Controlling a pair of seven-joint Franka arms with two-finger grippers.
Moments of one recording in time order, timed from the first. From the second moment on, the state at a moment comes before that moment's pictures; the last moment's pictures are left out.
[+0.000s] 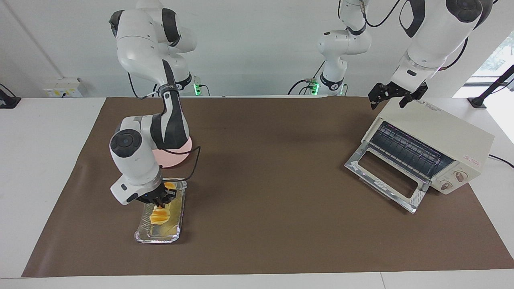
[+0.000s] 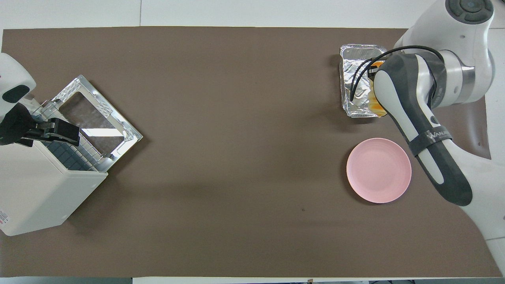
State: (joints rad) left arm -0.03 -0.04 -0.09 -1.65 0.03 1.48 -0.06; right arm 0.10 0.44 -0.03 -1.44 -0.06 1.87 0.12
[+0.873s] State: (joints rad) left arm -0.03 -0.04 -0.09 -1.65 0.03 1.48 -0.06; right arm 0.10 -0.19 -0.02 -2.50 -0.01 2.44 0.12
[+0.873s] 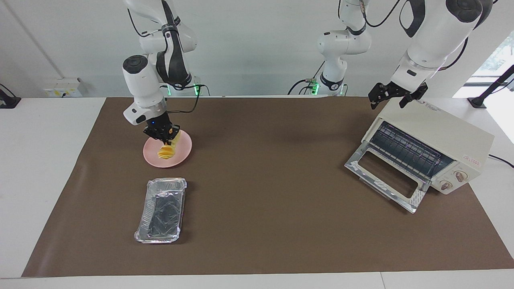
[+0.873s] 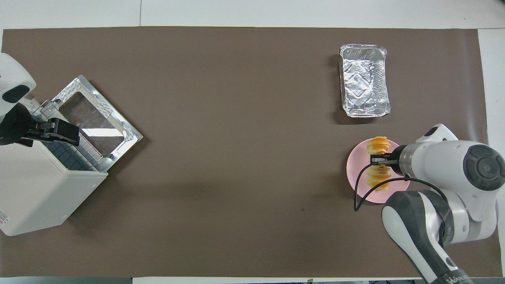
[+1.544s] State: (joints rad) left arm -0.03 -0.04 -0.09 -1.65 0.03 1.48 -0.06; right arm 0.11 -0.14 -0.02 -2.61 -0.01 2.62 0.12
